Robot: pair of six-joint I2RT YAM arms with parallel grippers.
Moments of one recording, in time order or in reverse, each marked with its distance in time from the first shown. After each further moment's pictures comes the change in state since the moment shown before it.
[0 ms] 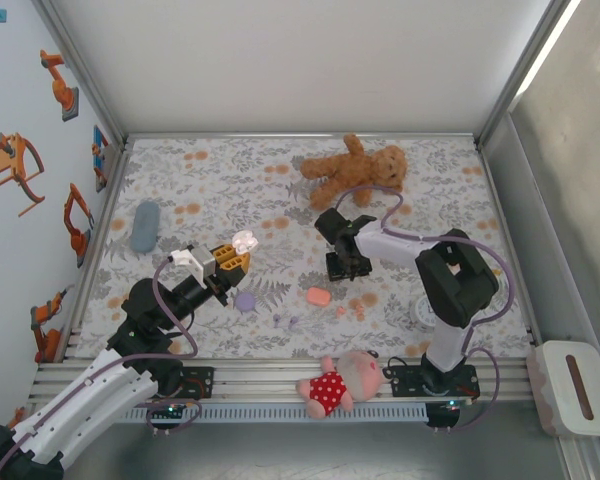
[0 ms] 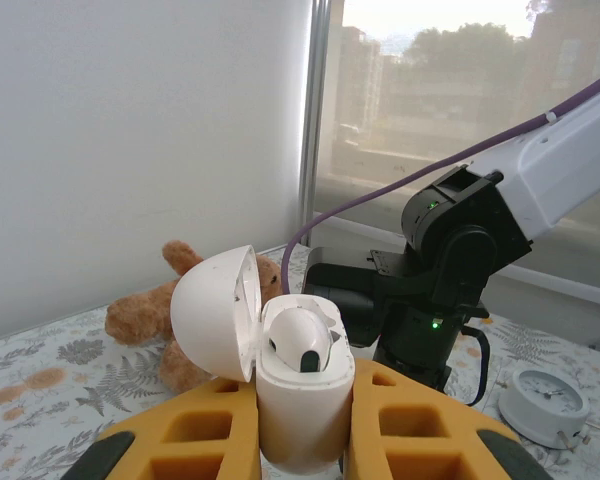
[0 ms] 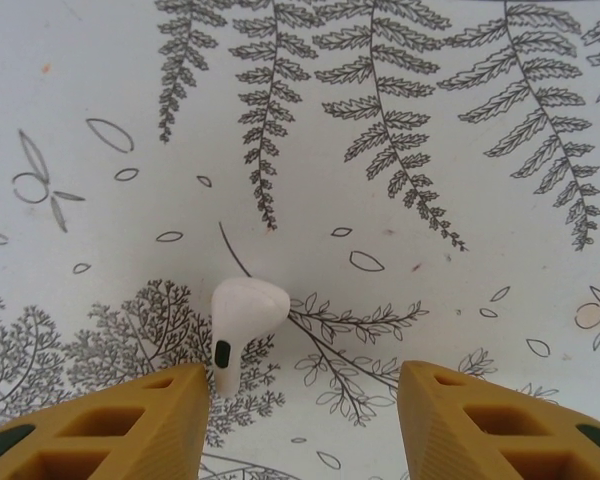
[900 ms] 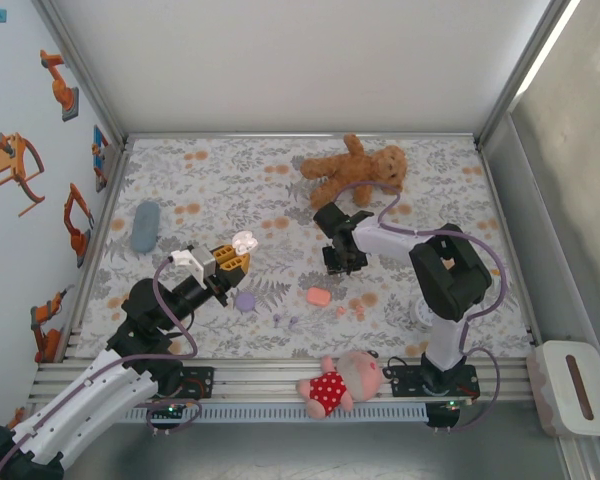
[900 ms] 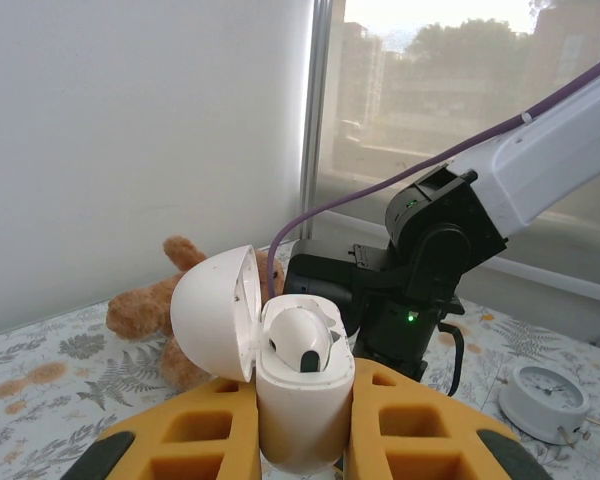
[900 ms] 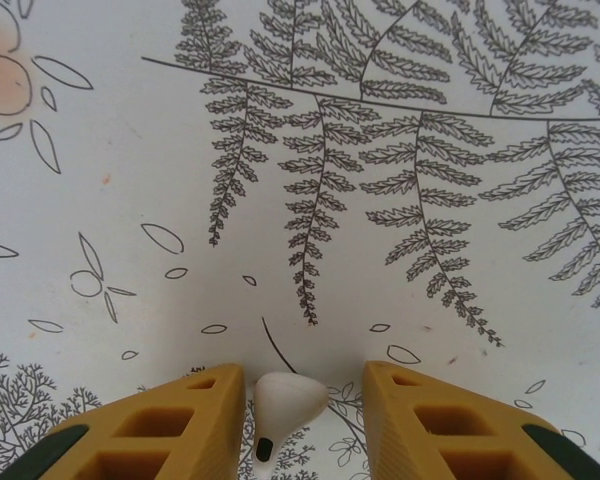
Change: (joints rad) left arm 0.000 -0.006 0.000 -0.015 -0.003 0.000; right arm -0.023 0.061 0.049 0.050 -0.032 -0.025
